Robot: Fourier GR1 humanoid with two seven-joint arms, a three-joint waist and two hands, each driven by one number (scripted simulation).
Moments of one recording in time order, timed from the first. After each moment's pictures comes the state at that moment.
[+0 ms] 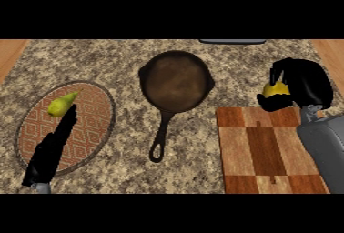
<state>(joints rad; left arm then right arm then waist) 0.07 0.20 0.03 -1.61 -0.19 -0.03 0.13 -0.50 -0.45 0.16 -1.39 0.86 0.03 0.39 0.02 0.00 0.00</state>
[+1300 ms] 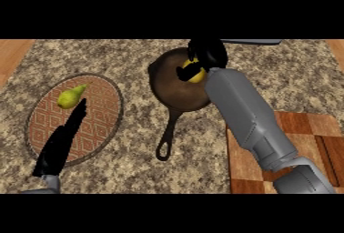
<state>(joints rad) 0.01 0.18 0.01 -1.59 -0.22 -0.05 0.13 -1.14 -0.02 0.04 -0.45 0.83 -0.24 0.22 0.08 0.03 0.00</state>
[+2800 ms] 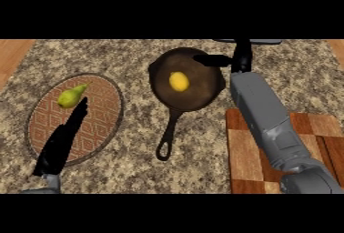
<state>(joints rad) 0.00 0.17 0.00 -1.61 -0.22 -0.05 0.14 -1.11 -0.06 -0.43 -0.30 0.28 -0.54 -0.18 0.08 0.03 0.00</state>
